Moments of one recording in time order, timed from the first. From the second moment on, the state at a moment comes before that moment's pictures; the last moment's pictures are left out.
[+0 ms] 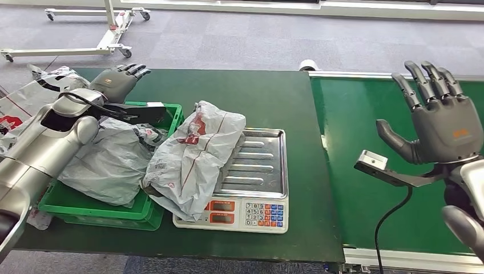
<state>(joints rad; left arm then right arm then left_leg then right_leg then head) -0.98 0.51 -0.76 -0.97 -0.77 -0.32 -0.09 -0.46 -0.80 0.51 -1.78 1.01 -0.10 0.05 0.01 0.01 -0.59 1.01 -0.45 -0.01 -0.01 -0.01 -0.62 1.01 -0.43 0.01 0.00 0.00</state>
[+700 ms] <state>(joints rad) -1.00 0.79 -0.93 -1.49 -0.53 -0.45 -0.02 -0.39 -0.83 0.50 -1.77 0.98 -0.10 0.07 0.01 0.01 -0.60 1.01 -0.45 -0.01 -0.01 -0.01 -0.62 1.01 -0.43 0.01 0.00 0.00</state>
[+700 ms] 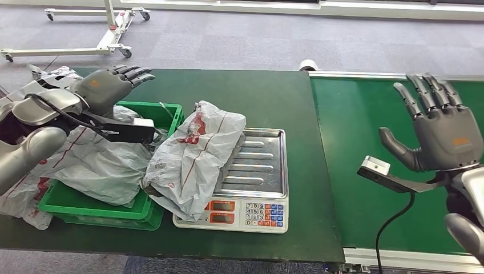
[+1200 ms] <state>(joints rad) -0.96 0.77 -1.01 -1.52 -0.51 -0.42 -0.04 -0.24 -0.81 0.42 -1.79 1.02 -0.14 0.06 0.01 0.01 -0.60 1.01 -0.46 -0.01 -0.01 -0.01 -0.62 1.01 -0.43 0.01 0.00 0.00</state>
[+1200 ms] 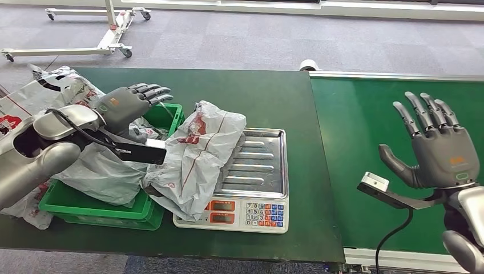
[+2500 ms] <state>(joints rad) -0.88 0.32 -1.13 -1.02 -0.51 -0.42 -0.21 -0.40 -0.64 0.50 -1.68 1.00 -0.12 0.04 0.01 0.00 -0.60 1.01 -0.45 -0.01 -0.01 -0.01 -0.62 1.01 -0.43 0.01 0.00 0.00</state>
